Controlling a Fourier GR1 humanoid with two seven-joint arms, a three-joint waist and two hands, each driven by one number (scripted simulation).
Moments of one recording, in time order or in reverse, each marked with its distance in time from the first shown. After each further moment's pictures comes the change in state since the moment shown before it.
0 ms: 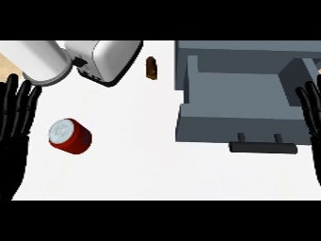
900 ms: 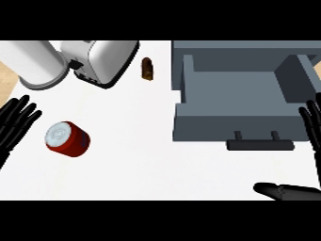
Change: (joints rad) left arm 0.100 0.226 0.159 0.081 0.359 -0.340 0.199; right arm 0.116 0.037 -0.047 -0.011 -0.017 -0.031 0.170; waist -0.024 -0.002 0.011
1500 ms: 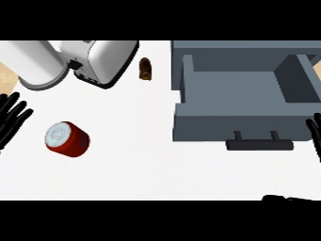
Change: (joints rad) left arm -0.025 -0.032 0.086 0.014 0.054 -0.015 0.113; right arm 0.094 0.019 -0.045 -0.008 -0.019 0.065 -0.062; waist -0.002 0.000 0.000
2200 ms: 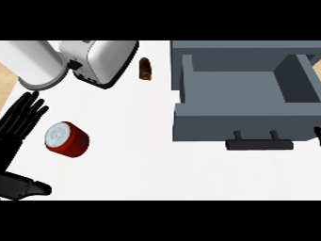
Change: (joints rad) left arm -0.067 -0.062 0.010 0.242 -0.154 -0.065 -0.154; right arm 0.052 0.008 -0.077 0.038 -0.033 0.084 -0.085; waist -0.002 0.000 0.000
